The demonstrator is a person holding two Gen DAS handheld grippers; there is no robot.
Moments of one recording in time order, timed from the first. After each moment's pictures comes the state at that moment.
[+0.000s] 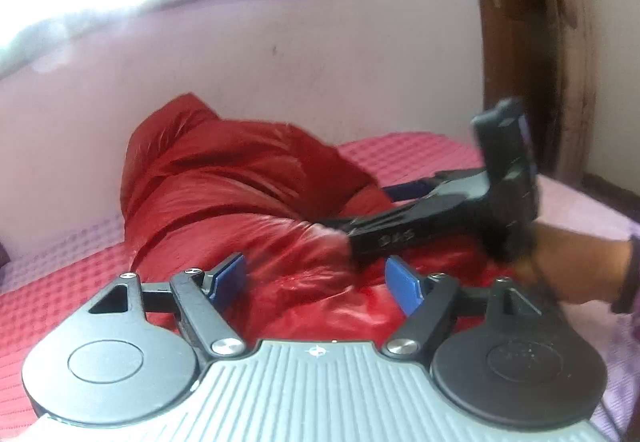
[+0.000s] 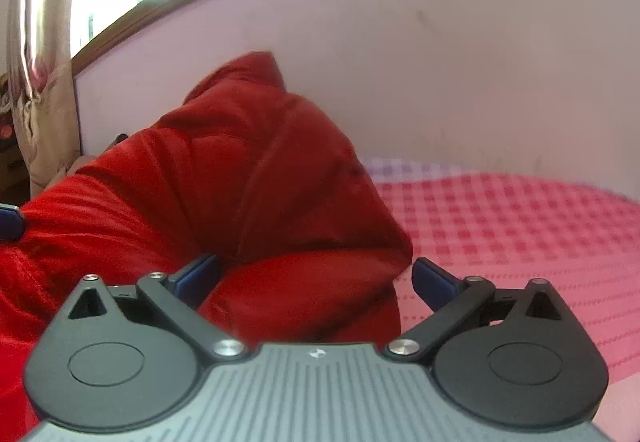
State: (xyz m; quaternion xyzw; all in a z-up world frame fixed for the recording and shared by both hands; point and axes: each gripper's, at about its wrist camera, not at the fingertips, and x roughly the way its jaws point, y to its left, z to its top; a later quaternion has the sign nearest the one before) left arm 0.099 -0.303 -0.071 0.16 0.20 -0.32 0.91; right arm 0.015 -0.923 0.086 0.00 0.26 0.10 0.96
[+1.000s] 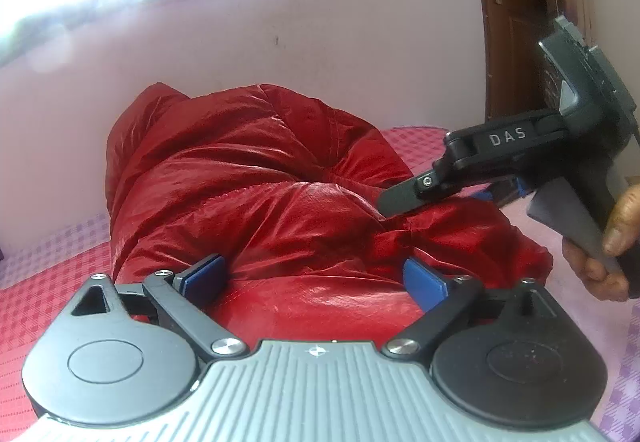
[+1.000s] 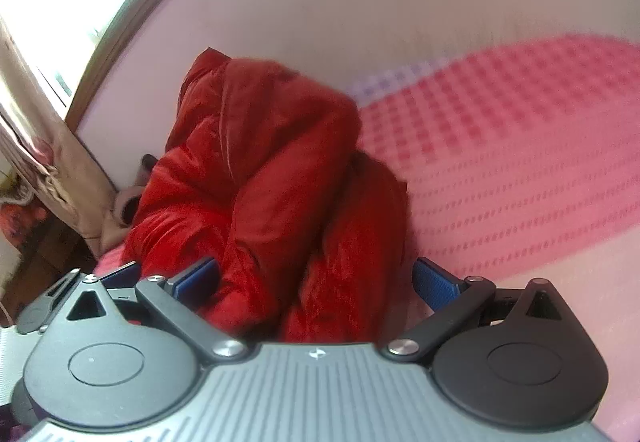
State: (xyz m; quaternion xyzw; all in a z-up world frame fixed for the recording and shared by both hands) left arm 0.108 -0.310 -0.087 0.16 0.20 -0.32 0.91; right arm 0.006 -0.964 0.113 0.21 0.39 0.11 0.89
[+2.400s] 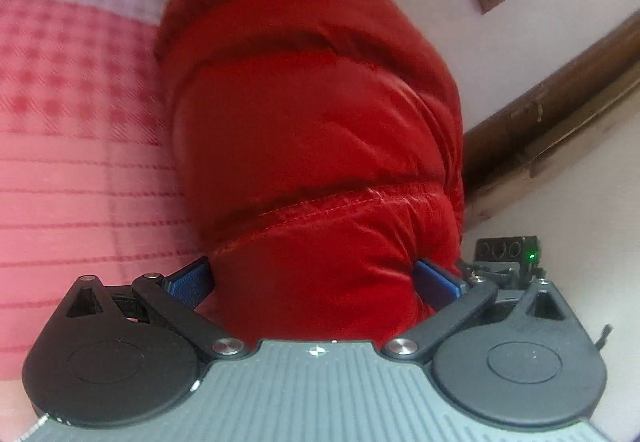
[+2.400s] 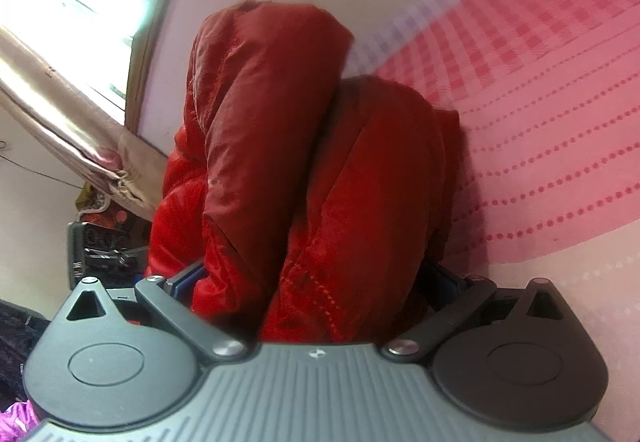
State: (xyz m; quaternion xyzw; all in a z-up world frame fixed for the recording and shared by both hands) left arm 0.276 -0.188 -0.131 -0.20 0.47 -0.43 0.74; right arm 0.047 -0.981 0.051 0.31 0.42 0.23 0.82
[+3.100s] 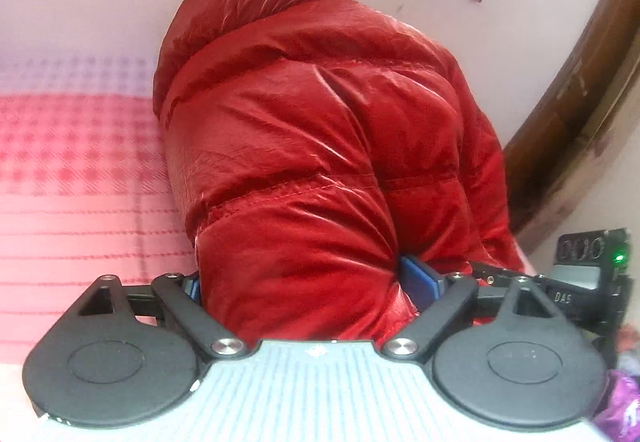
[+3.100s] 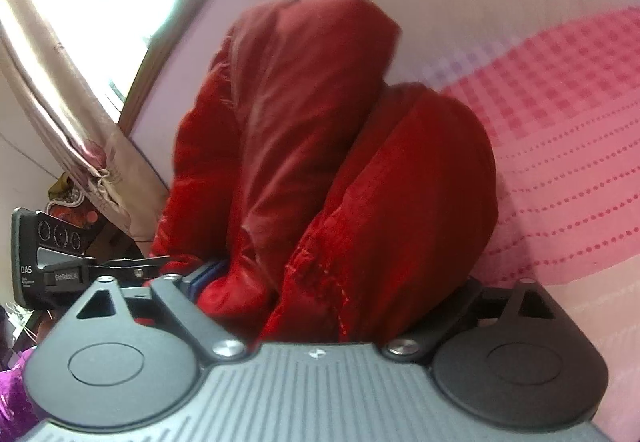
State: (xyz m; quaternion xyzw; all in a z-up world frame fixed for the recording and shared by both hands) left arm 0.195 -0.221 -0.094 -0.07 0.37 -0.33 0.86; right arm 0.023 -0.926 0.068 0.23 0.34 0.20 0.89
